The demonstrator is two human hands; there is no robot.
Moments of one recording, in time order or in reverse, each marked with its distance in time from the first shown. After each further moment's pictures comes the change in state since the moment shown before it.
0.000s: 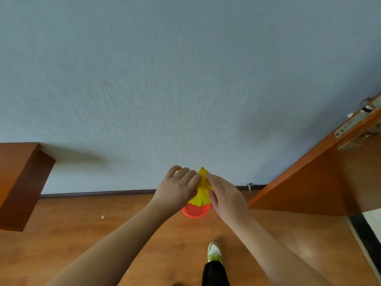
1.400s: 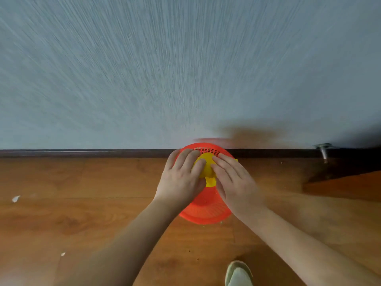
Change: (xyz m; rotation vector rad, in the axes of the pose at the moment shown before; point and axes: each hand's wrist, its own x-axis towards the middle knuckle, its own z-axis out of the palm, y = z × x) left_hand -0.213 -0.031 0.632 -0.016 -0.258 -0.339; right_hand -0.141 0.312 0.575 -0.121 -0.161 -0.080
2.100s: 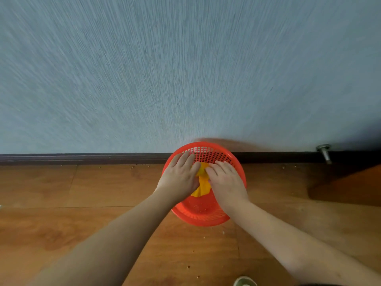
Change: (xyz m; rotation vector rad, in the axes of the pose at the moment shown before) left_hand -0.013 -0.022 0.080 0.127 -0.317 0.052; right_hand -0.008 0.002 0.086 -0.136 -0.166 0.139
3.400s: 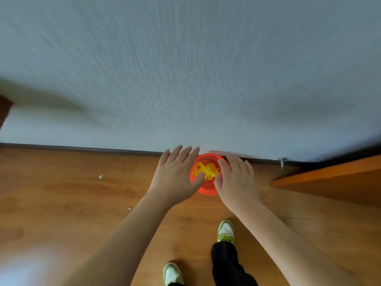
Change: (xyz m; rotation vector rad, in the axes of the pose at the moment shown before) left_hand -0.141 -0.027 -0.499 -0.336 -0.178 -0.283; right_hand 0.001 -0.114 -0.491 0.045 -0.337 0.197
